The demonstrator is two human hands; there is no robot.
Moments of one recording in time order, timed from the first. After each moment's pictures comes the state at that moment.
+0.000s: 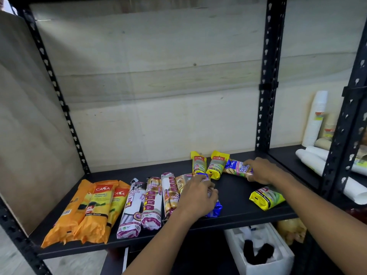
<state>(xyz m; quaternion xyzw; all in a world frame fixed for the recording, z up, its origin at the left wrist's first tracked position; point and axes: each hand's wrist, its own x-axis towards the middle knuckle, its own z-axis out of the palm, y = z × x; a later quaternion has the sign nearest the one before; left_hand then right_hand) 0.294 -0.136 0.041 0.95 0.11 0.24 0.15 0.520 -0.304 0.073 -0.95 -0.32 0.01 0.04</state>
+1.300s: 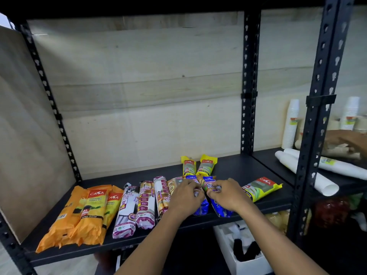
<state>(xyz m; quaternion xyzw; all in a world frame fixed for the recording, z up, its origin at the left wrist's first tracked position) 0.289 -0.133 0.035 0.94 0.12 0.23 0.22 0.367 -0.294 0.062 -0.90 -0.28 0.04 0.32</state>
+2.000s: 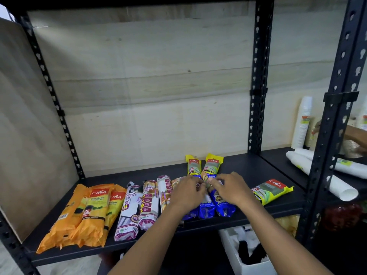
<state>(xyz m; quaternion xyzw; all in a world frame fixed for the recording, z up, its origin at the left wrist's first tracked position) 0.299 -0.116 0.047 0.94 0.12 0.23 0.20 0.393 -0.271 0.062 -0.91 -0.29 0.01 0.30</state>
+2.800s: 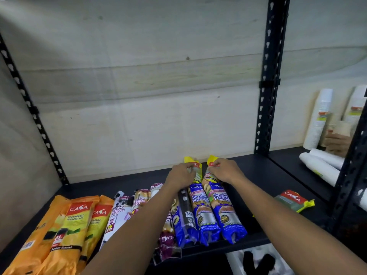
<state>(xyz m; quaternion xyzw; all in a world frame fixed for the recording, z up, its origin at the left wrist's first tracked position) 0.399 -0.036 0.067 0.93 0.22 0.13 0.28 0.507 -0.191 0.069 -0.89 -0.23 0.08 0.37</state>
